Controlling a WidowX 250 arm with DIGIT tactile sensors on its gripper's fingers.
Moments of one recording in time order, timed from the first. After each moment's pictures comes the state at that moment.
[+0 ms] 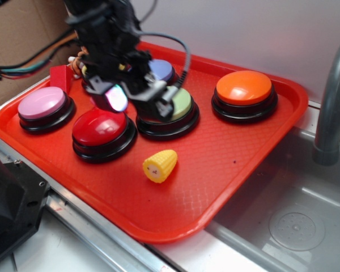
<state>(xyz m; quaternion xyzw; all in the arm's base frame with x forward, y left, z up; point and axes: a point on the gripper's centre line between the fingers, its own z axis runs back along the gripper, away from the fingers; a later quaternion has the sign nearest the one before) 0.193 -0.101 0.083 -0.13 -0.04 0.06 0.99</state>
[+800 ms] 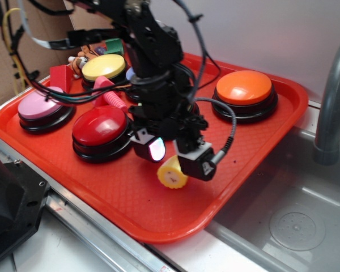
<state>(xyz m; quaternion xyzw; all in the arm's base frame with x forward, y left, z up) 0.203 -0.130 0.026 -0.10 0.03 0.07 0.99</state>
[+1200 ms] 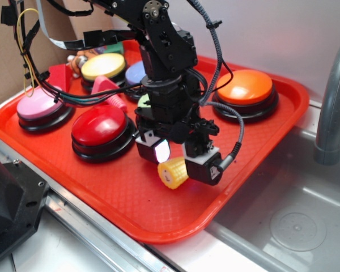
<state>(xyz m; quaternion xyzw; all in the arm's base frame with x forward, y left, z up) 0.203 -0.133 0.022 -0.08 0.04 0.07 0.99</state>
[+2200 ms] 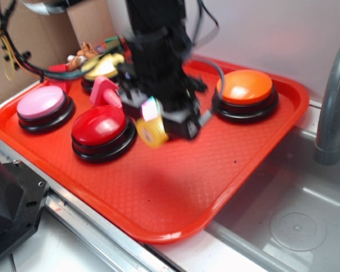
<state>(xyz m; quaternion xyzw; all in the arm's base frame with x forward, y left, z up) 0.200 -0.112 0.104 -0.01 -0.02 0.08 1.00</state>
